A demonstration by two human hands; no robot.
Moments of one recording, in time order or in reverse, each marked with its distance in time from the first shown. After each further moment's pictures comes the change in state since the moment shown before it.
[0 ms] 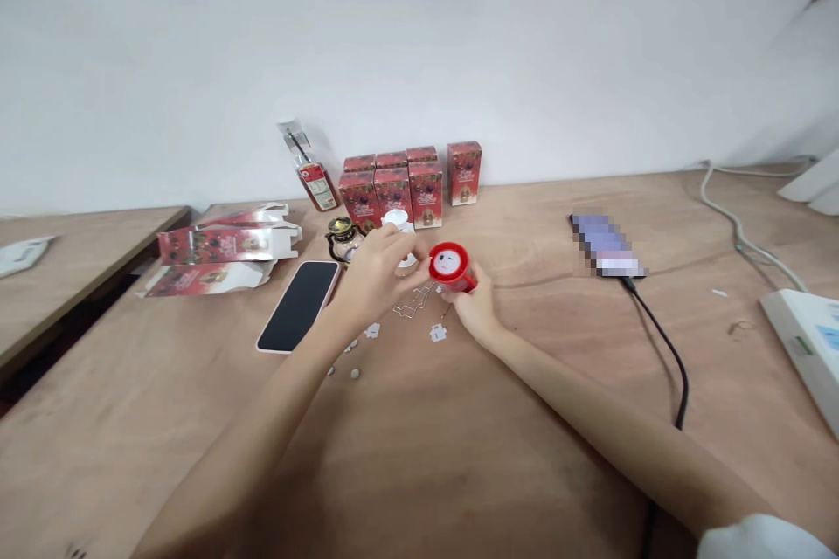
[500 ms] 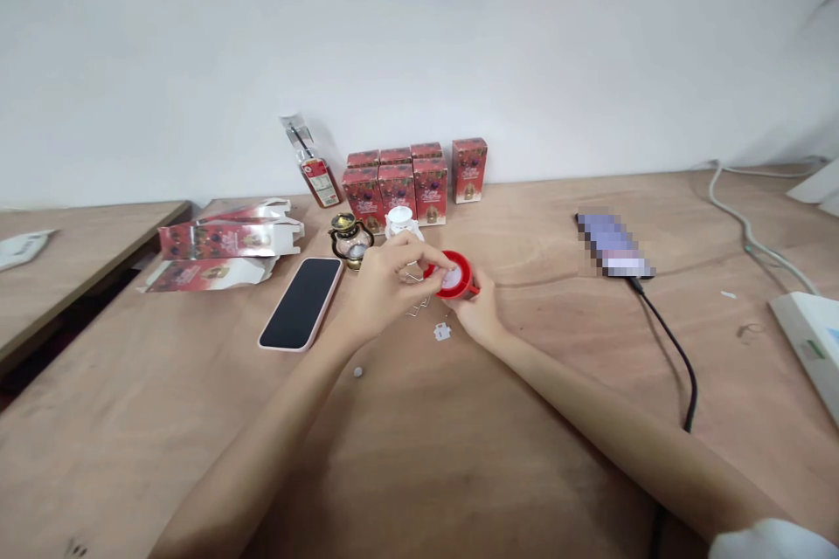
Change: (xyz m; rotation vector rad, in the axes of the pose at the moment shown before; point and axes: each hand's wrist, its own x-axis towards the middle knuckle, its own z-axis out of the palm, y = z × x) left_hand -0.004 0.013 -0.001 -0.406 0.003 -0.190; right_hand -0.008 -0.006 0.001 0.021 -0.108 -0.132
